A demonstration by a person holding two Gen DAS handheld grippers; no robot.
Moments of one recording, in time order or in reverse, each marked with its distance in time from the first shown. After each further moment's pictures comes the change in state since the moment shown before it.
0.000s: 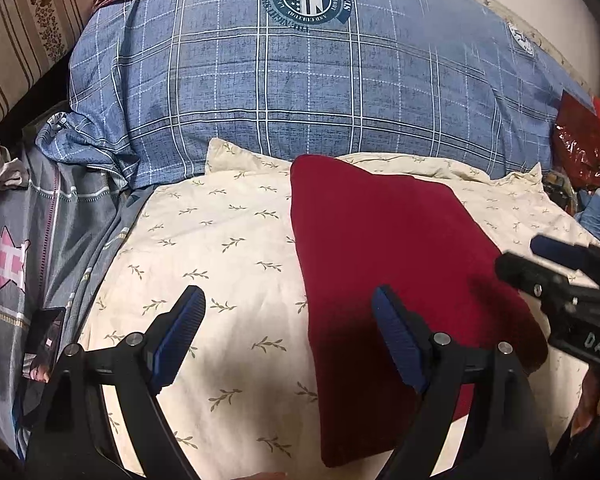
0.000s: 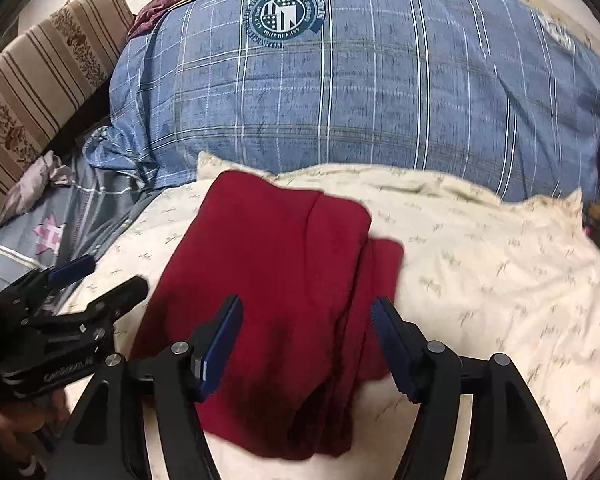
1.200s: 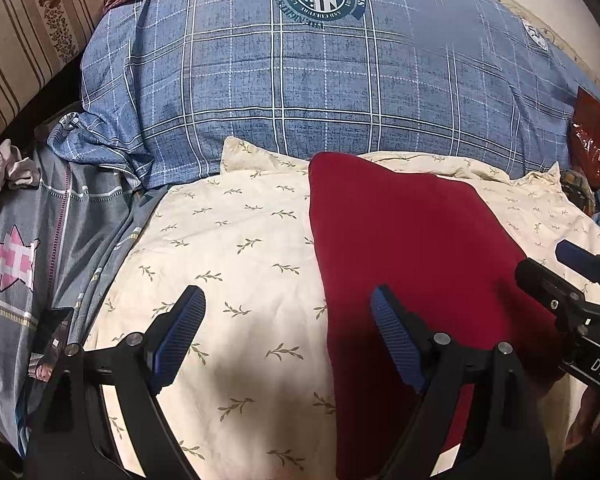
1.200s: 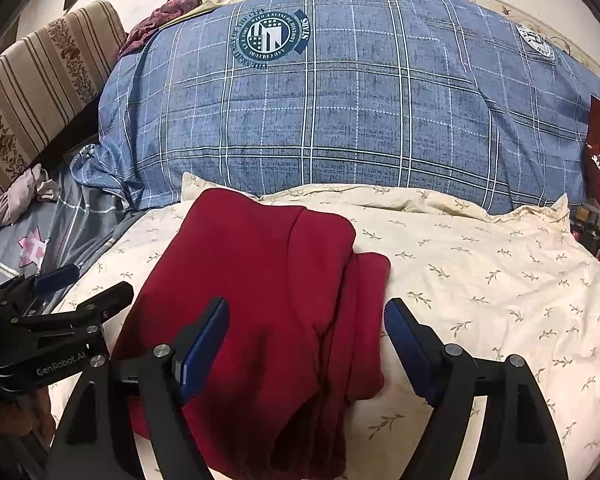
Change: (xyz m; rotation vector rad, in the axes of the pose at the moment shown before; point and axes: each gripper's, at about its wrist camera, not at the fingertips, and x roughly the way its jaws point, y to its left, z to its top) left arm 0.010 0.002 -0.002 -0.012 -0.005 0.065; right arm 0.007 -0.003 -0.013 0.026 -0.093 -0.037
